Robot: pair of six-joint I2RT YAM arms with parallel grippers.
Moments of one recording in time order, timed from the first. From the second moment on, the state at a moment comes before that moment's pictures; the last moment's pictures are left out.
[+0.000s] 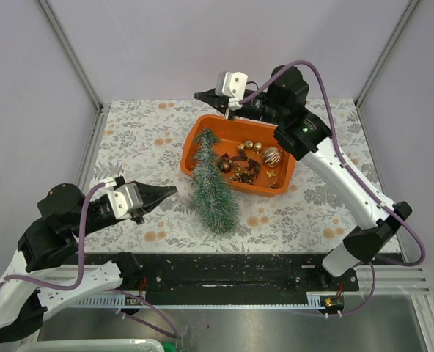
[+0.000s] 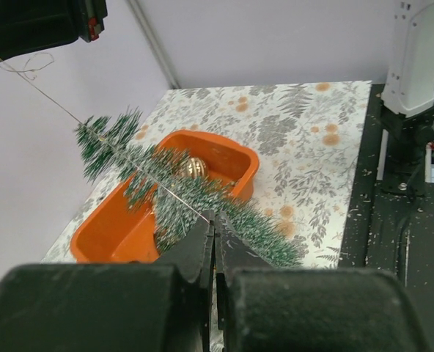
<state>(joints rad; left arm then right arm) -0.93 0.60 1.19 -0.60 0.26 0.32 0.70 1.56 1.86 -0.16 -0.61 -0.56</state>
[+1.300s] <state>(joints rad) -0.91 0.57 0.97 -0.47 -0.31 0.33 0.61 1.78 1.75 0.09 -0.26 -0.62</state>
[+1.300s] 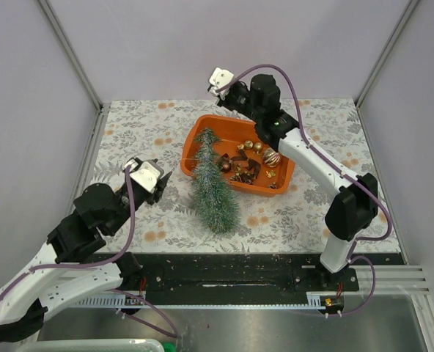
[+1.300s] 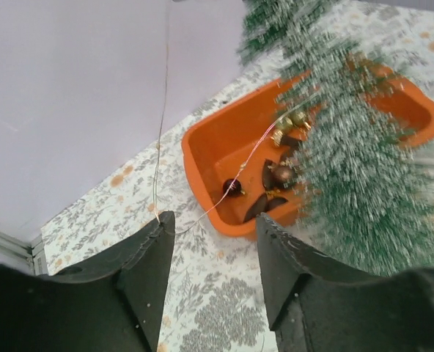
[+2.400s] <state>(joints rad) -0.83 0.66 0.96 -0.43 -0.02 0.11 0.61 1.24 1.07 -0.17 0.23 -0.38</state>
